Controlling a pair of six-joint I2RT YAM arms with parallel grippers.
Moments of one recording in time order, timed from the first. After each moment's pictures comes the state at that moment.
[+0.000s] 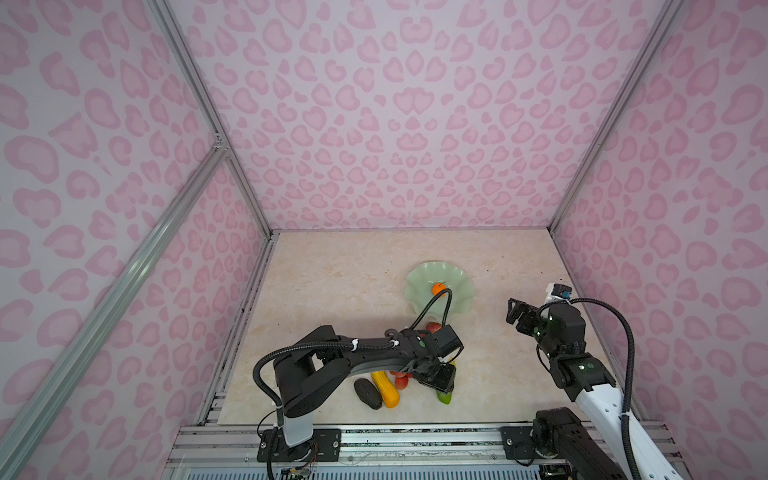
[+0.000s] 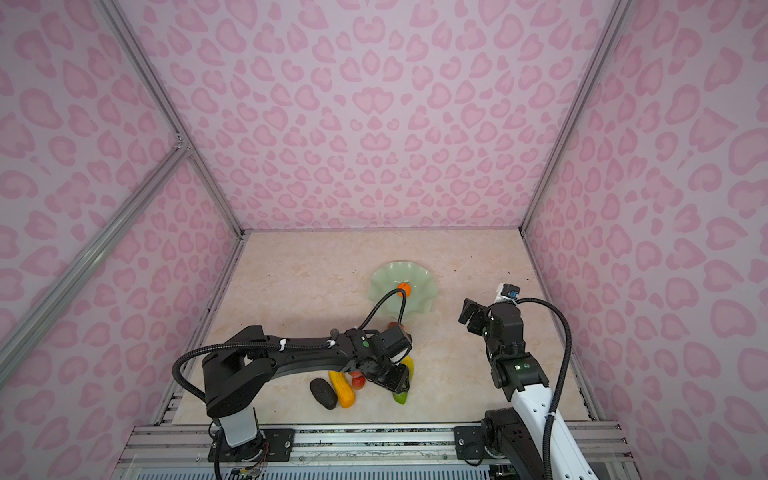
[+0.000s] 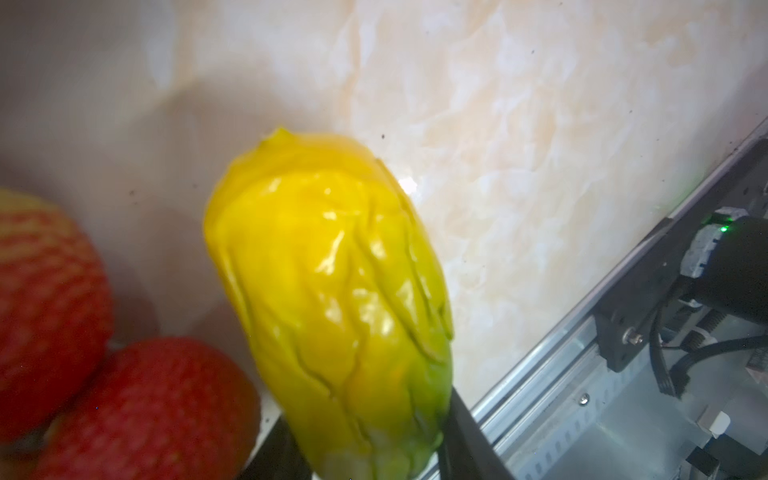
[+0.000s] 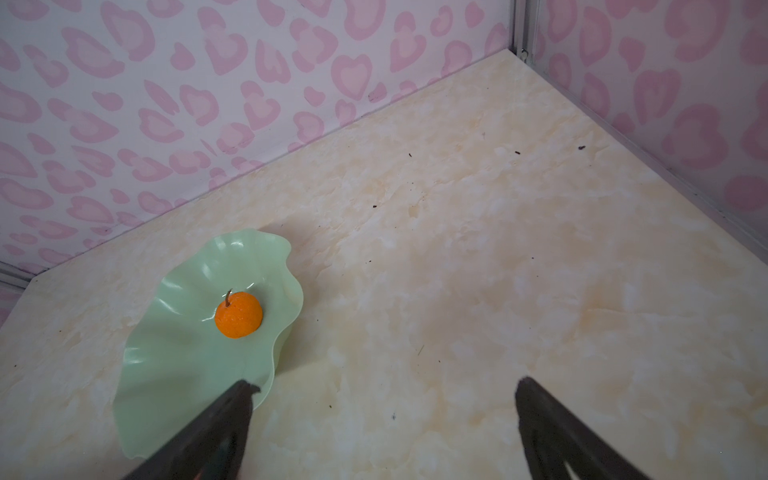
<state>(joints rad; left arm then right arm) -1.13 1.84 1.14 -0.50 0.27 -0.66 0.12 0.71 0.50 -0.27 0.13 0.46</state>
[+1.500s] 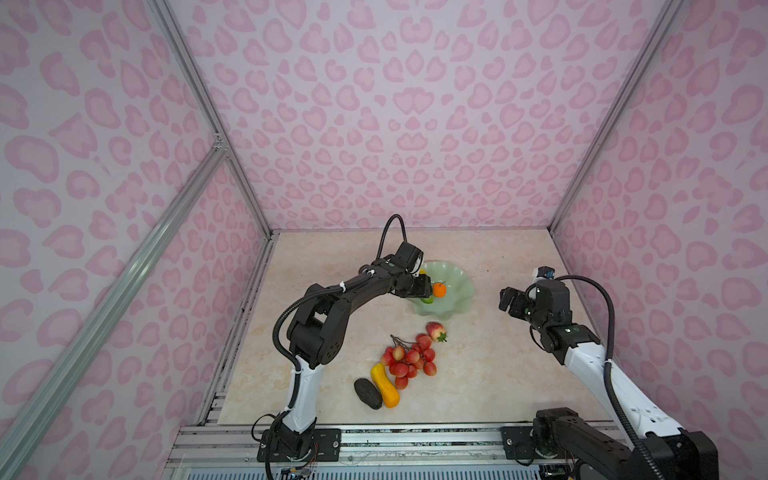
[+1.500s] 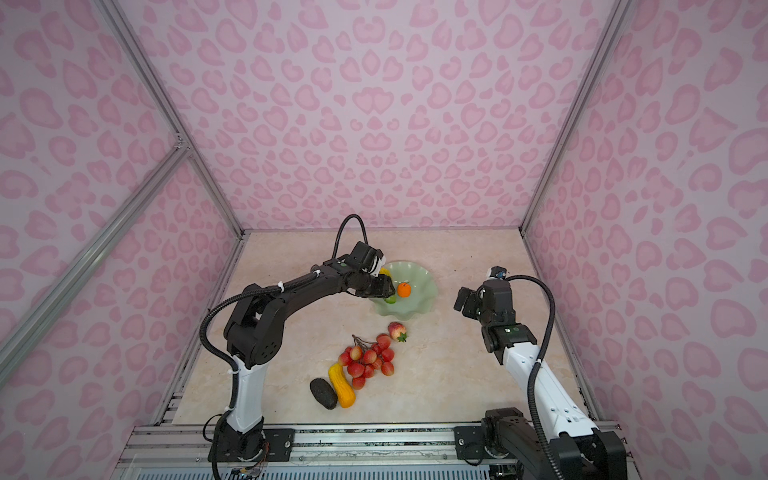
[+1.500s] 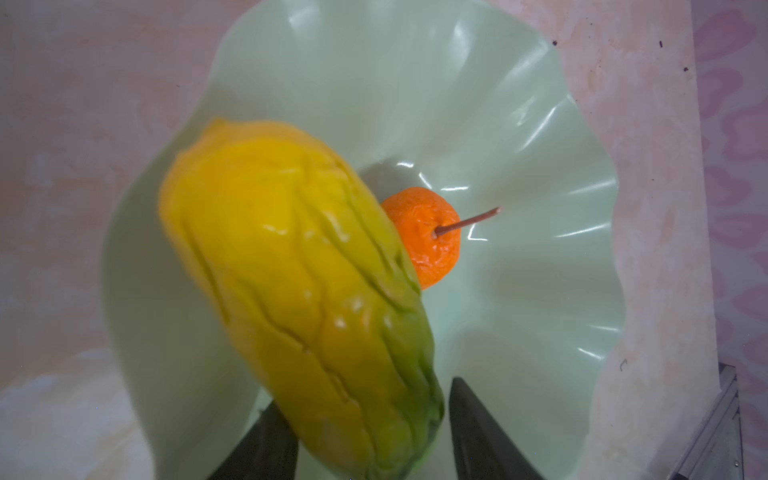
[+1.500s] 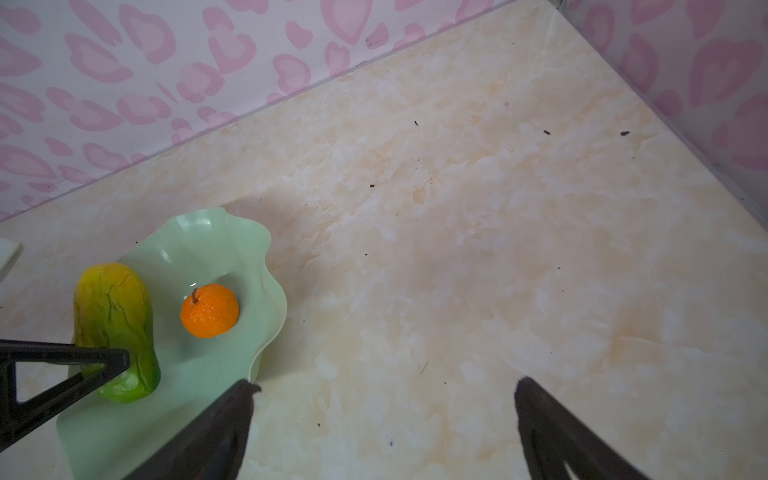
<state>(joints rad) -0.62 2.11 1.62 -0.50 0.28 -0.45 0.10 1.04 0.65 -0.25 0.07 0.40</state>
